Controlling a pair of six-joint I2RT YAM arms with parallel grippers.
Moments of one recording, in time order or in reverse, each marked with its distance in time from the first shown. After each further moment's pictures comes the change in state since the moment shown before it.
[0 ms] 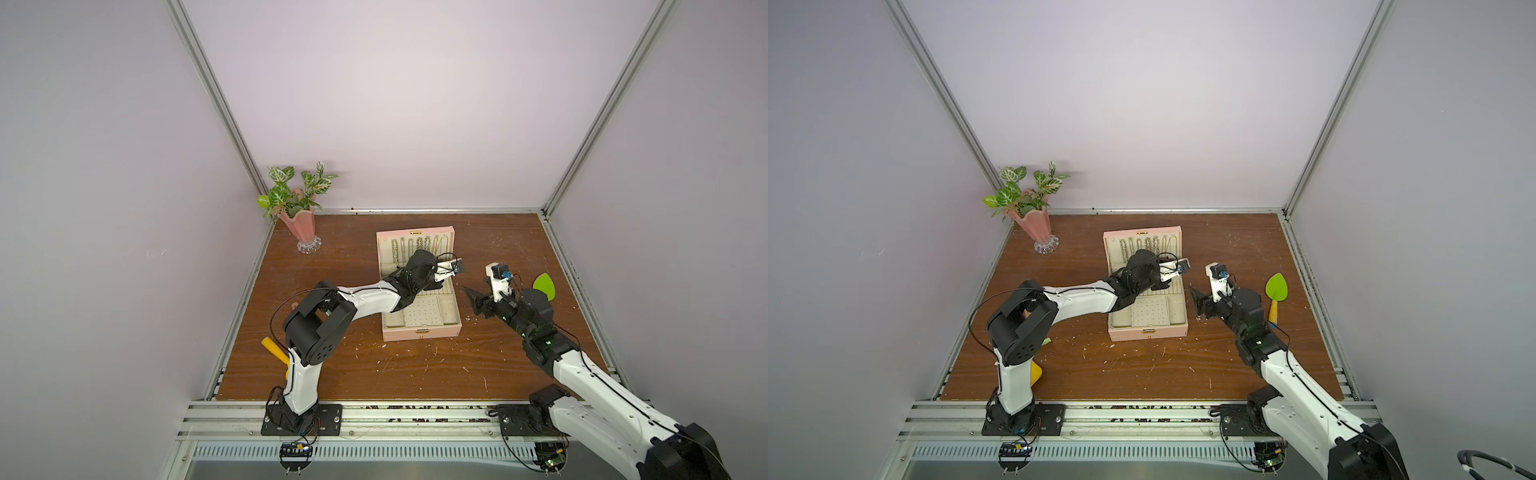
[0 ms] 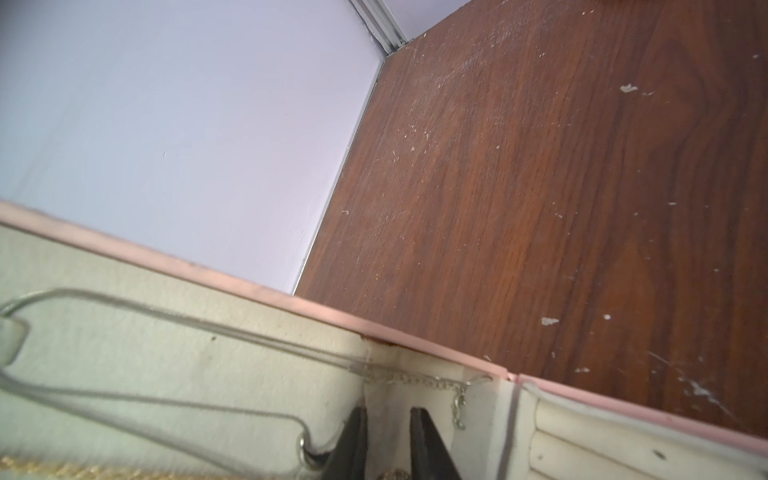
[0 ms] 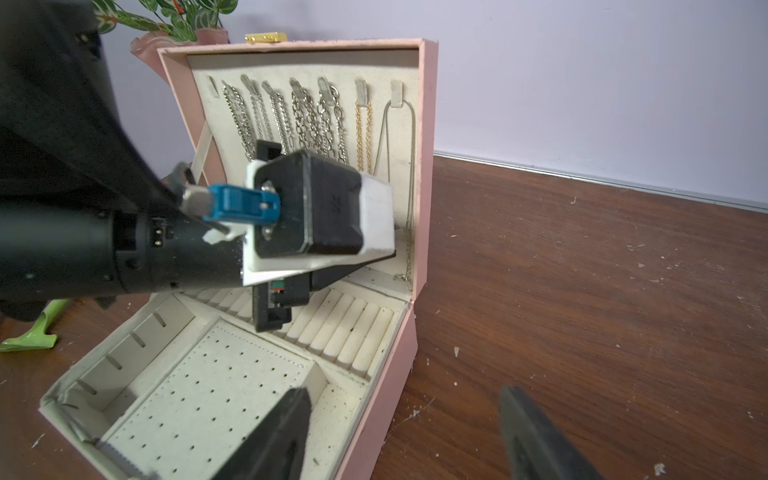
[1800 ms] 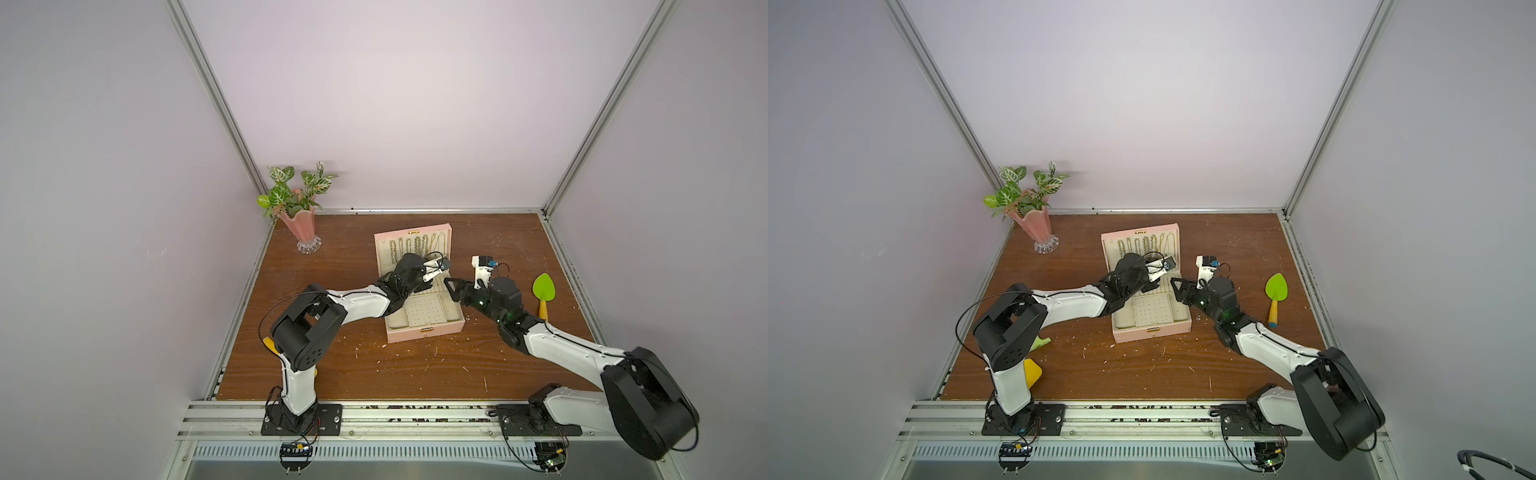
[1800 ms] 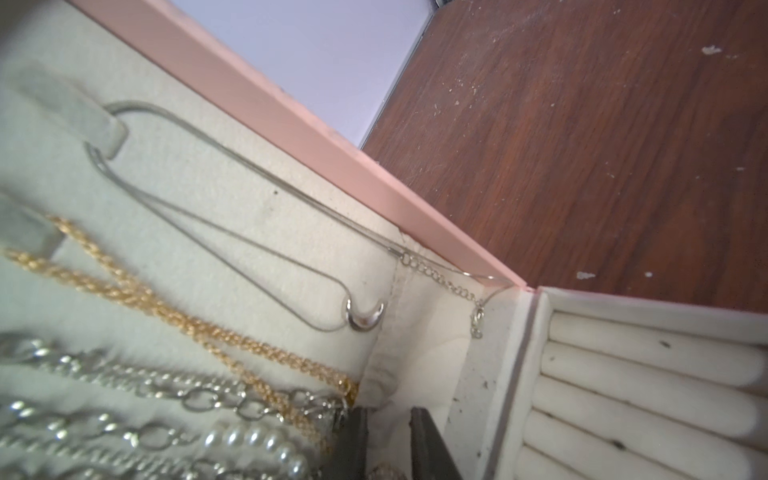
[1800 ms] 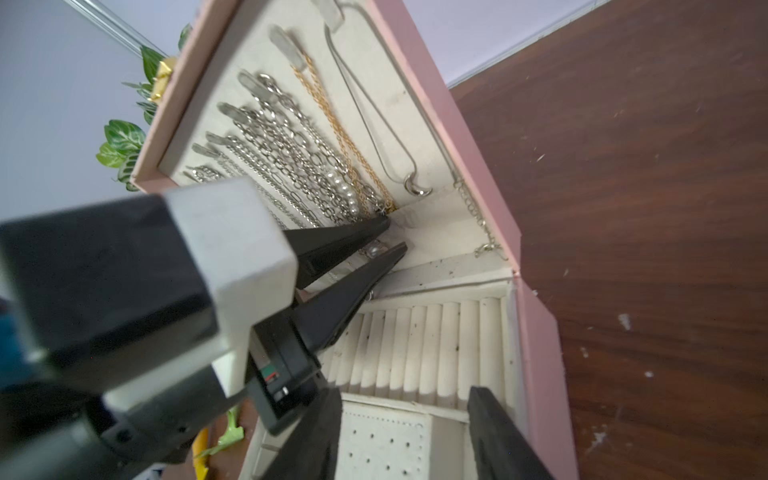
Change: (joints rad) left arm 0.040 -0.082 -0.140 0.062 -0.055 -0.118; right arm 0.142 0.435 0.105 0.280 -0.006 0.696
